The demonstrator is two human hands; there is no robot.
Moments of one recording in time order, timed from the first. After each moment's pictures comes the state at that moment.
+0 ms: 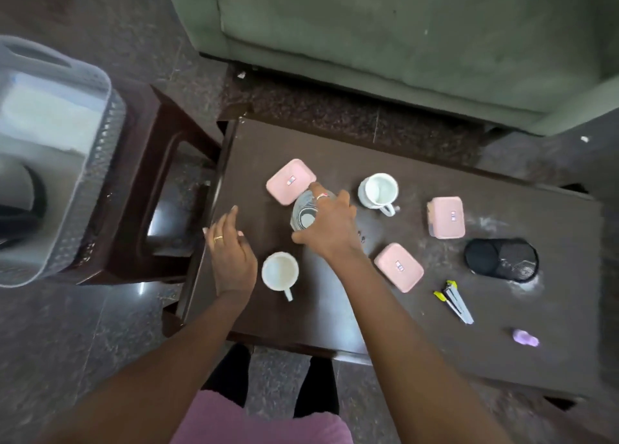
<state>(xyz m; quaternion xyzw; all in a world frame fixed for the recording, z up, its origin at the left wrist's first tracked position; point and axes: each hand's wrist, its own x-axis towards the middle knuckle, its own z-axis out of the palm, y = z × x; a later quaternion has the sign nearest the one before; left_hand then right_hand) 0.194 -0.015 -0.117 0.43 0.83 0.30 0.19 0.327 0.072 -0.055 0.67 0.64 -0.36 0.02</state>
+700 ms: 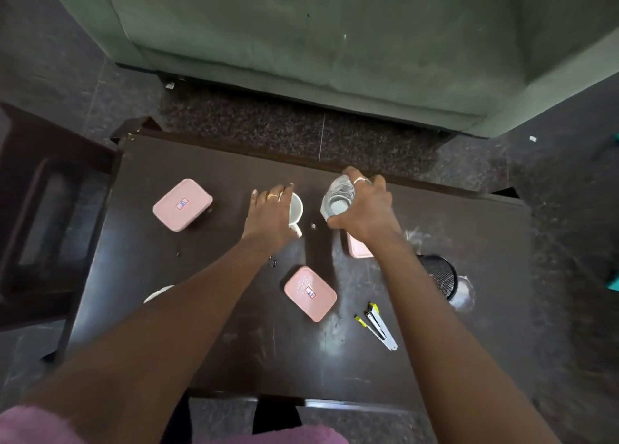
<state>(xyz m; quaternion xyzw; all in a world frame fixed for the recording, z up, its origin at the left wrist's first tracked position) 0.384 0.148 -0.149 0.70 0.67 -0.01 0.25 0.544 0.177 -0.052 0.72 0.62 -0.32 0.02</state>
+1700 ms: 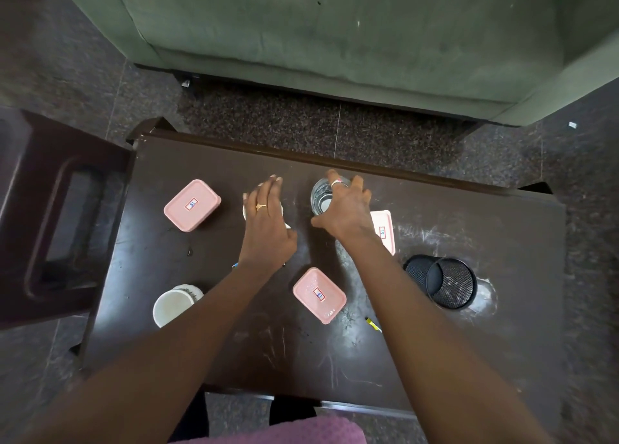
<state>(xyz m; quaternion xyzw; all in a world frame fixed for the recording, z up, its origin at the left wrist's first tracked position) 0.386 0.118 -0.126 0.64 0.72 0.17 0.20 0.516 0.185 -0.103 0.70 0.63 -0.33 0.05</state>
